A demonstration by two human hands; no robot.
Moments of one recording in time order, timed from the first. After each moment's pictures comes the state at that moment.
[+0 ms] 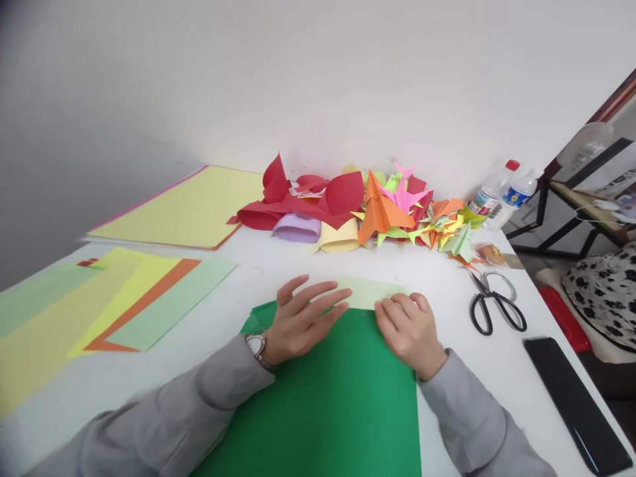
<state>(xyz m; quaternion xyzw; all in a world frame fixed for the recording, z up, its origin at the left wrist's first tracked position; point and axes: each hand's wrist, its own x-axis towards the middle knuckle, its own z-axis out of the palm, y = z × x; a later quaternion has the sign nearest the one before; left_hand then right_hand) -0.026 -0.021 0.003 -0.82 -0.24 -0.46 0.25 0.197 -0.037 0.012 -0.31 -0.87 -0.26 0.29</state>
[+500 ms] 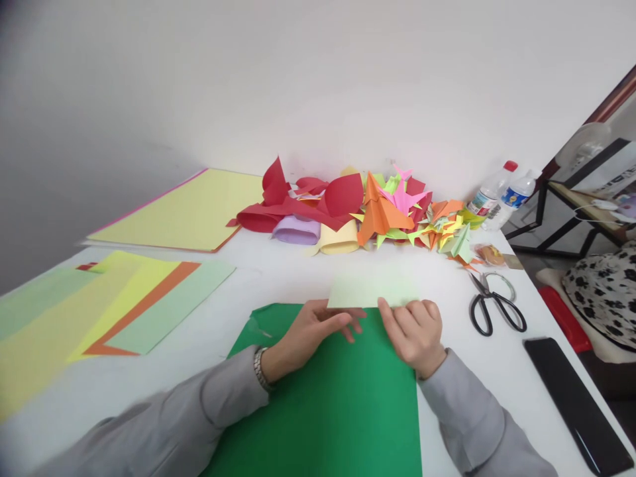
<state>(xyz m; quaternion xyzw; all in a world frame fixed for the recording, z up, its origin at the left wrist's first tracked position) -0.003 -0.034 0.008 -0.52 -0.35 -0.43 -0.65 0.203 -0.040 0.007 -0.33 -0.83 -0.32 0.33</state>
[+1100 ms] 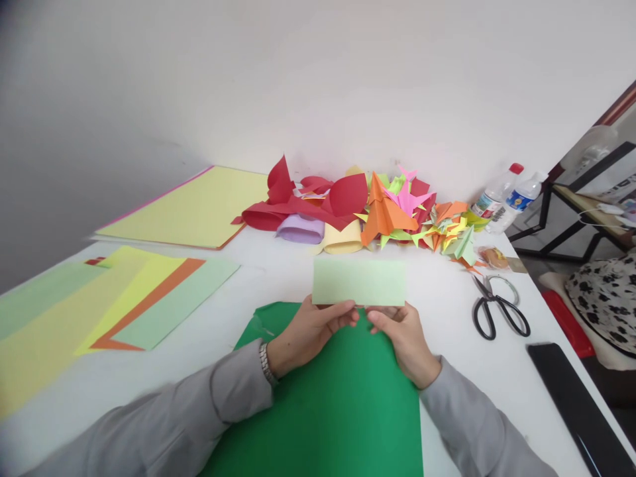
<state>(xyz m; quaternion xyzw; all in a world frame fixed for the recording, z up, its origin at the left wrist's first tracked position) 0.000 -0.028 0.000 -0.34 -0.35 -0.50 -0.72 0.166 -0.042 -0.002 -0.46 -0.48 0.56 0.50</state>
